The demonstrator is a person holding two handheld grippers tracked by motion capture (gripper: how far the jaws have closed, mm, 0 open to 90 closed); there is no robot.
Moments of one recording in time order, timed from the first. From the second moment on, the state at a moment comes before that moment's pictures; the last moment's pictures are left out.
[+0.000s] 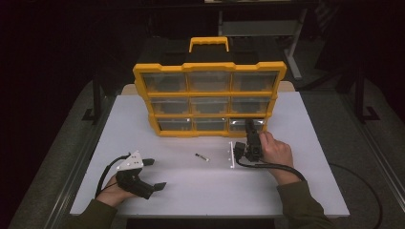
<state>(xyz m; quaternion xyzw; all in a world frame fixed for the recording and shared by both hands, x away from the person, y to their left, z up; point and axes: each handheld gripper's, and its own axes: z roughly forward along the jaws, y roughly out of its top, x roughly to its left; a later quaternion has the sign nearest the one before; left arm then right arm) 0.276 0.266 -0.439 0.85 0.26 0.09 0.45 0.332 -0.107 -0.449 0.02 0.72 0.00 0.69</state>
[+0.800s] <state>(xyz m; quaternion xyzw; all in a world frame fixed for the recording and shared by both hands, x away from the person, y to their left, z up) 0.281 0.273 -0.437 0.84 0.27 0.10 0.46 0.322 -0.106 -0.448 0.01 0.73 0.00 0.69</state>
